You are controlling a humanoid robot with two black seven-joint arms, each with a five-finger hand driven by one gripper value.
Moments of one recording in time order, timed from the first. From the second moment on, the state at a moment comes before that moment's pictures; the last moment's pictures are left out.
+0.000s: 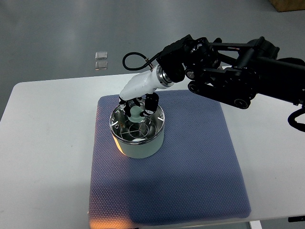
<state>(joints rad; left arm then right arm) -0.03 0.00 -0.04 -0.11 0.01 0.04 0.10 1.40 -0.12 0.12 0.98 -1.69 0.52 0.27</state>
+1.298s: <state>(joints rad) -0.03 0.00 -0.04 -0.11 0.01 0.04 0.10 1.44 -0.15 0.14 1.00 -1.67 0.53 0.28</state>
